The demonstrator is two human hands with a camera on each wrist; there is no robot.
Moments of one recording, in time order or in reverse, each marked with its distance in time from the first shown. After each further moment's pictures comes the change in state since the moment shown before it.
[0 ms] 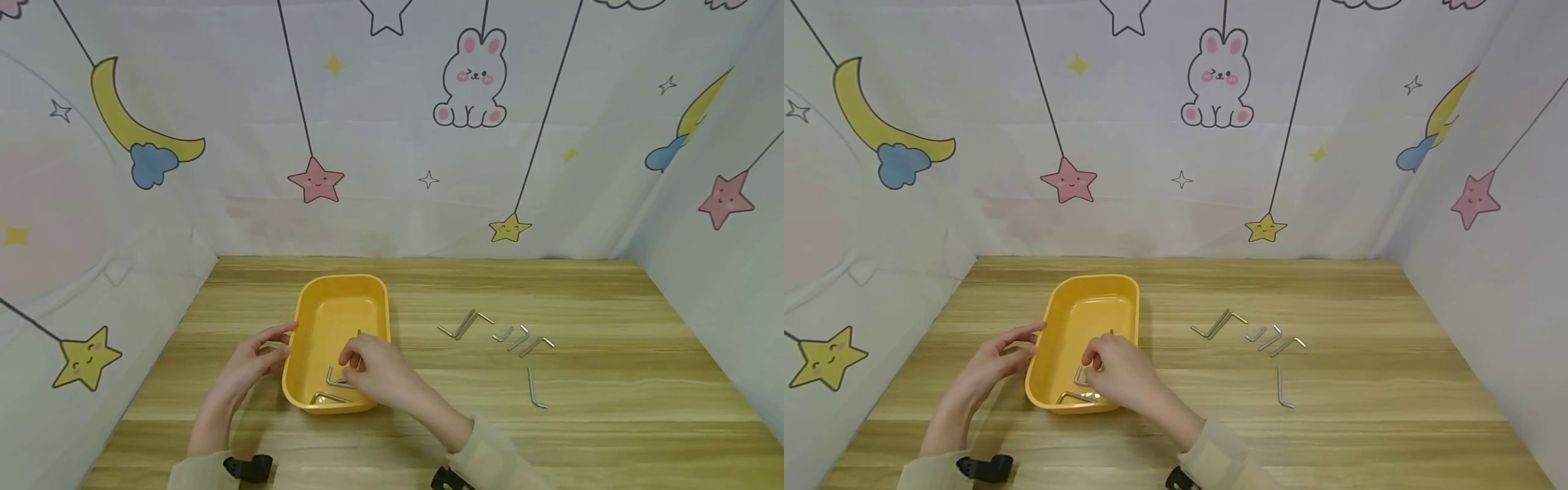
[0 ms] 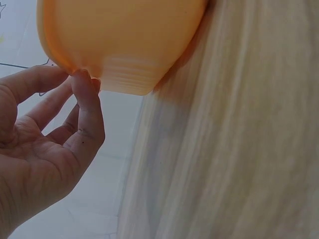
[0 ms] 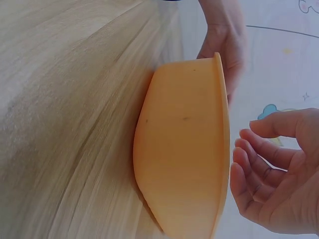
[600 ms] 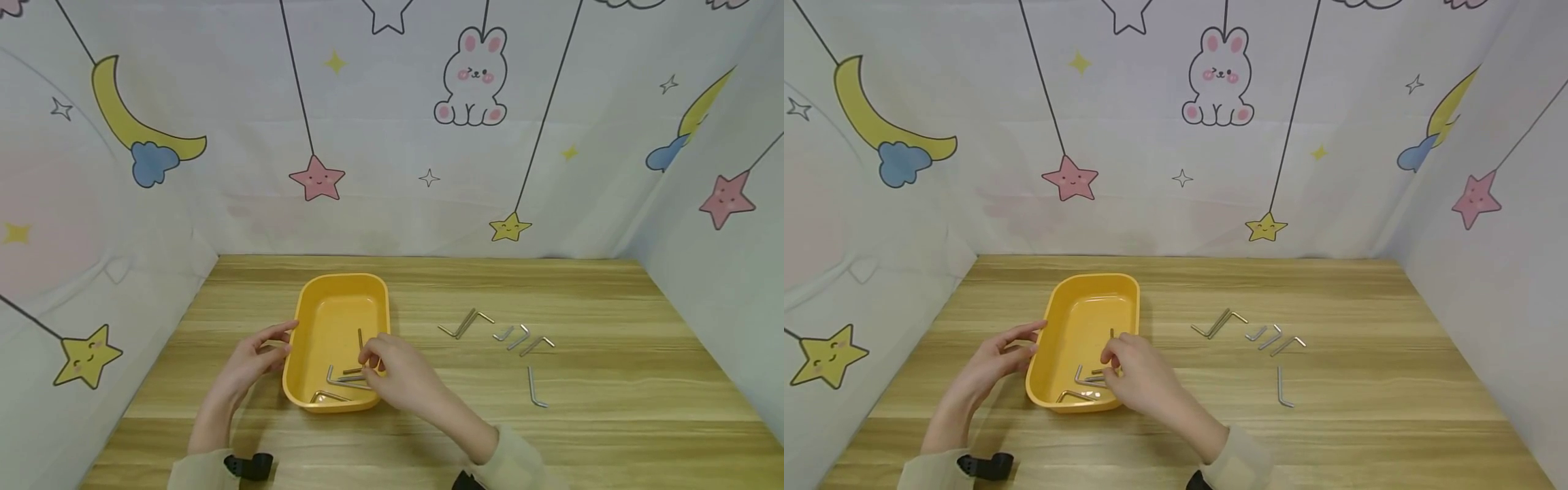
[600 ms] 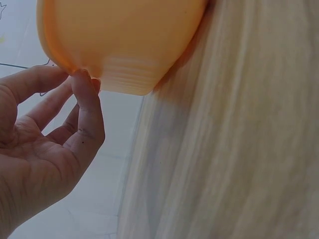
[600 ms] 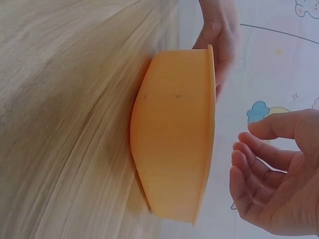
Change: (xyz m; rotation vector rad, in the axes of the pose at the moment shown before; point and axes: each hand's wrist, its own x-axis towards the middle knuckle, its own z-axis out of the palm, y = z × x) left_hand 0.000 -0.001 0.000 -0.008 0.005 0.005; right_hand -0.023 0.006 -0.018 -0.062 0.037 0.003
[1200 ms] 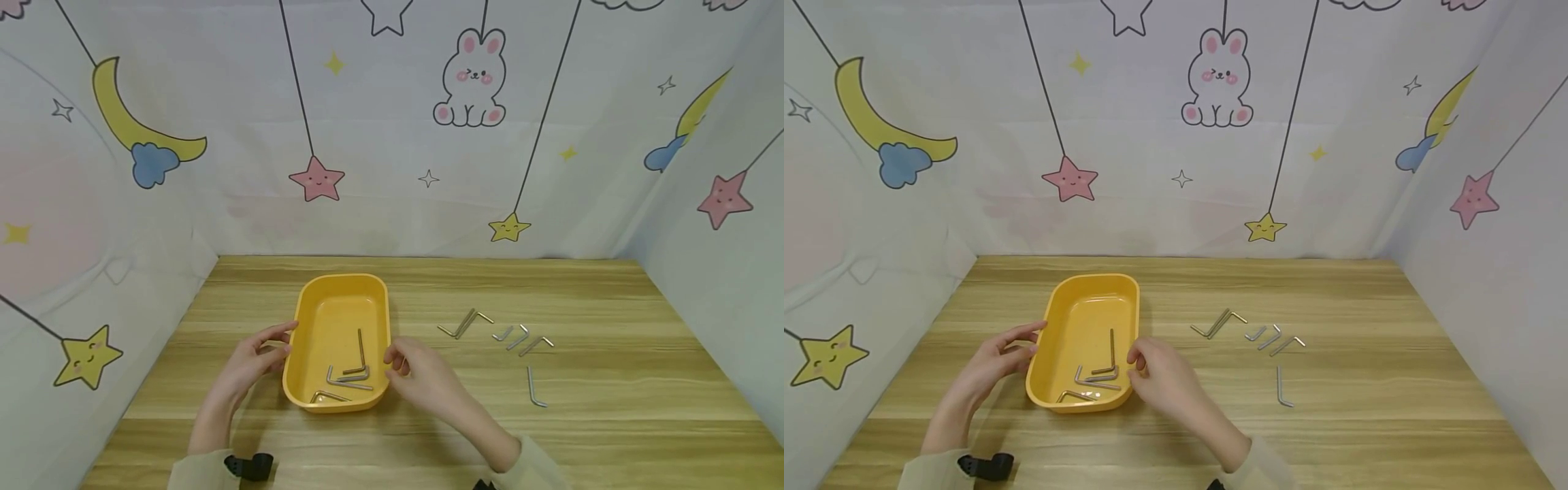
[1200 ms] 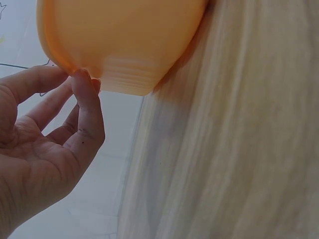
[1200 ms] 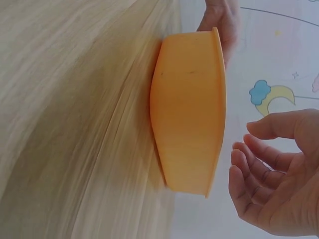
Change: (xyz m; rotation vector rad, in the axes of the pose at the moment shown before) left_hand 0.000 0.001 0.000 -0.001 -0.004 0.004; right_hand -0.017 0.026 -0.006 0.051 0.057 0.070
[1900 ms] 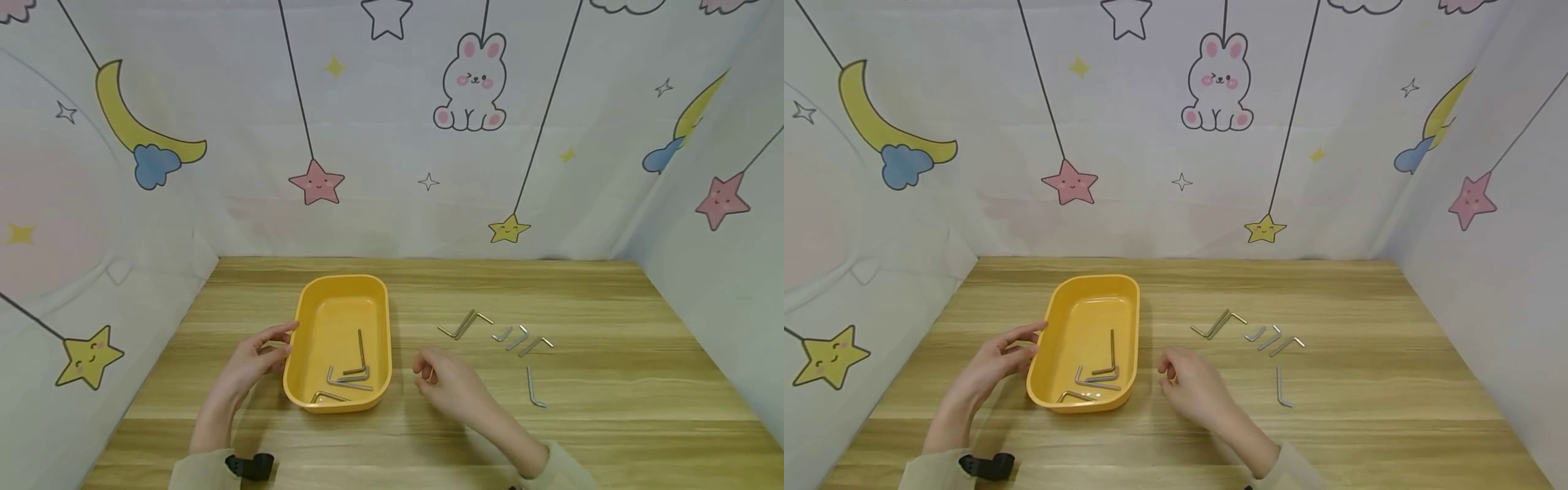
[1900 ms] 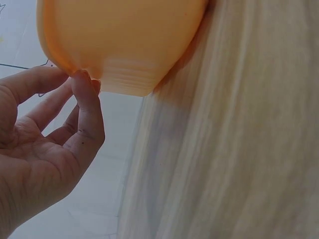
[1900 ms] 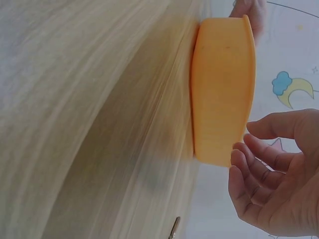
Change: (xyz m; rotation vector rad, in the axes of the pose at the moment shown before) left_hand 0.001 -0.001 -0.001 0.022 0.009 -0.025; right_hand -0.021 0.032 -0.009 -0.119 0.023 0.024
